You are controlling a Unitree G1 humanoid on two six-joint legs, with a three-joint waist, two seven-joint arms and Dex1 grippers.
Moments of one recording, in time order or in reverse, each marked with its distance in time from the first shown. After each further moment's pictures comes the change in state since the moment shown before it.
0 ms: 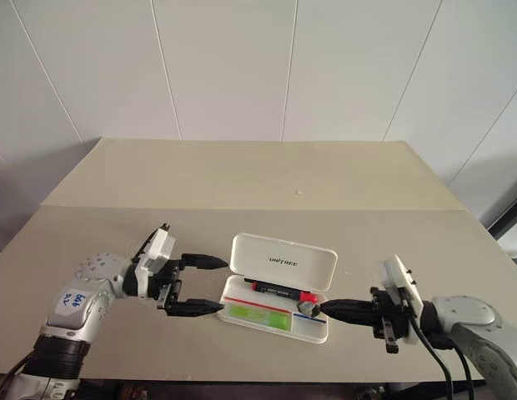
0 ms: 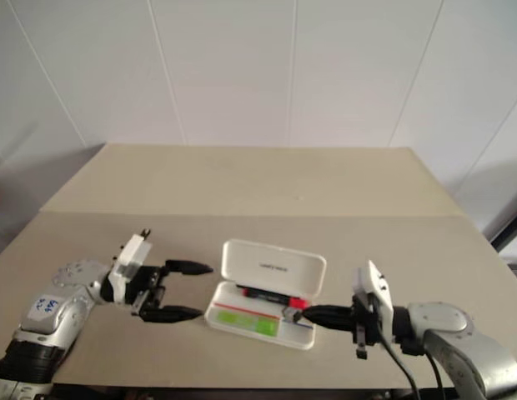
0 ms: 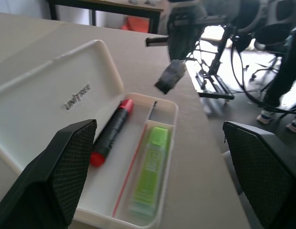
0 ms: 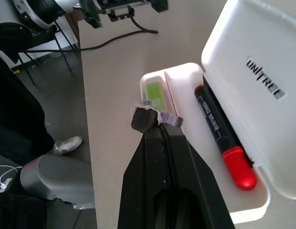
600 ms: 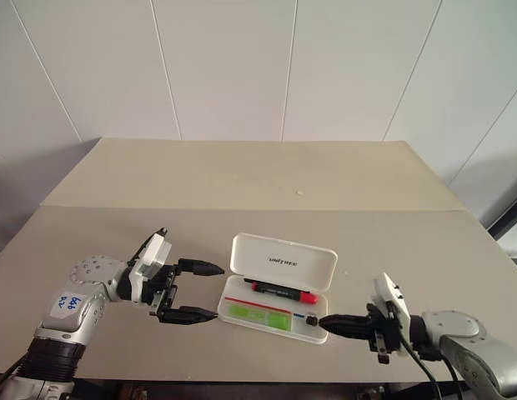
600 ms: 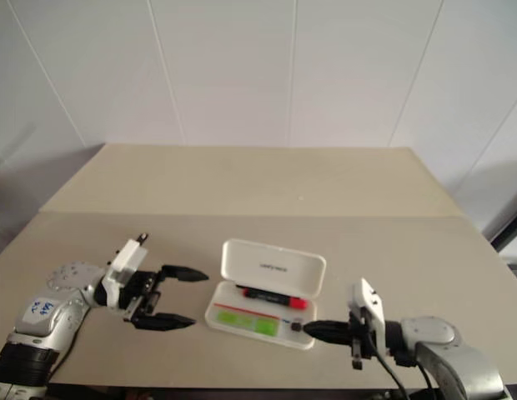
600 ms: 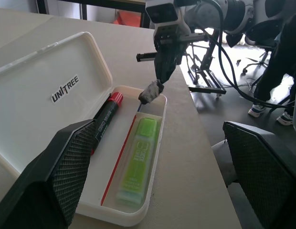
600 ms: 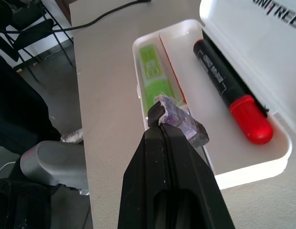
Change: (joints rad) left arm 0.010 0.013 0.000 0.004 0.005 -0.017 -0.017; right arm 0.030 0.045 0.067 0.134 -0.096 -0.083 0.043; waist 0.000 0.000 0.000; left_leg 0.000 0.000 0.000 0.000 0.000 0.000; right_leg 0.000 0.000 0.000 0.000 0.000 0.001
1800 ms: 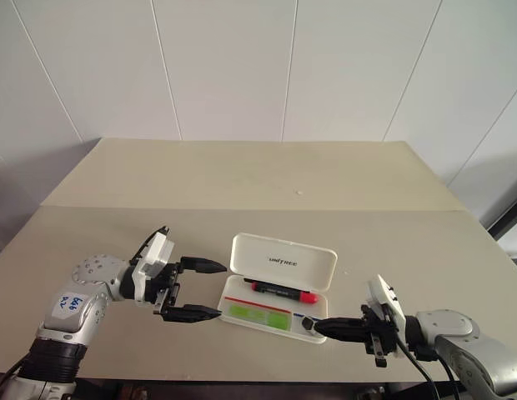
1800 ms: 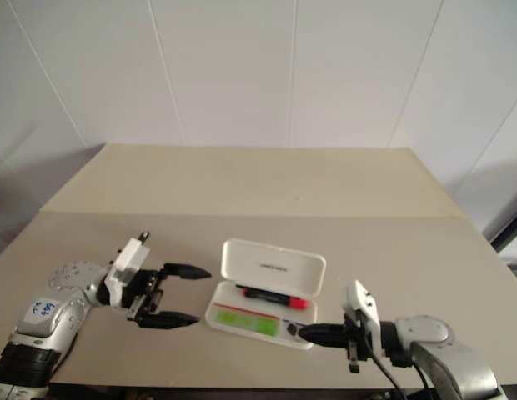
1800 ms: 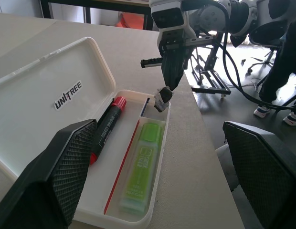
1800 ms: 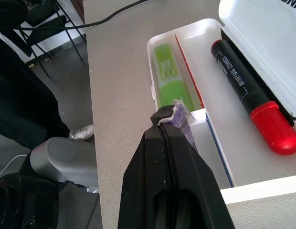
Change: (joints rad) left arm 0.000 -0.009 0.000 -0.027 0.000 0.005 0.029; right arm -0.021 -0.001 0.022 -0.028 -0.005 0.014 0.021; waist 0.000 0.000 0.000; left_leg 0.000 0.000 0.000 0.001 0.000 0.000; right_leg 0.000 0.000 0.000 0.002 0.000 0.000
